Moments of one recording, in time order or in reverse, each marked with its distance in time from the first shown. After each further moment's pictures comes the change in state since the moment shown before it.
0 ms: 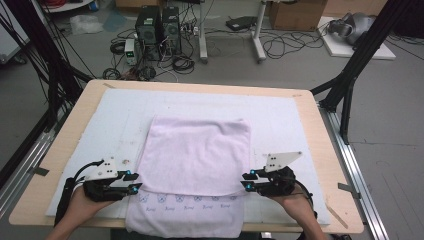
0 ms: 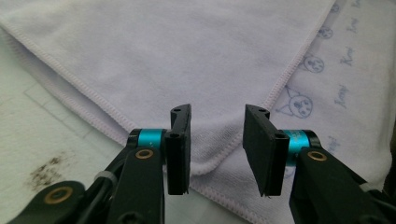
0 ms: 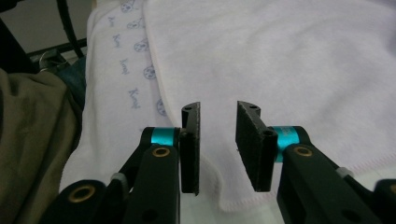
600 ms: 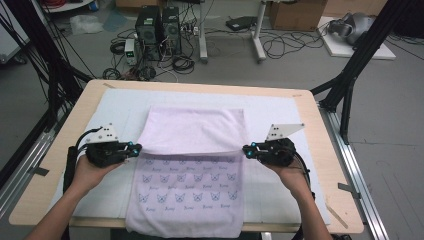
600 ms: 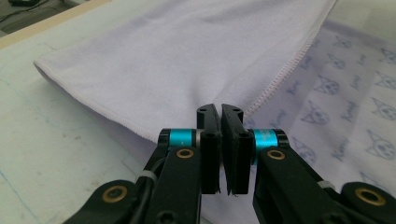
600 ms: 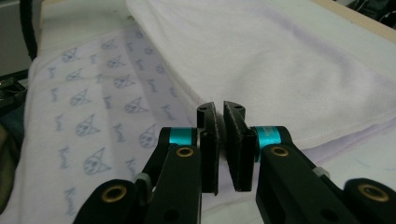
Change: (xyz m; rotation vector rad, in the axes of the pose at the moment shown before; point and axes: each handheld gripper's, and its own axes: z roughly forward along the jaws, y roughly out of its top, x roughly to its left) left arm 0.048 0.049 -0.005 -0.079 0.085 -0.027; right arm -0.043 0.043 -0.013 -0.071 -0.108 0.000
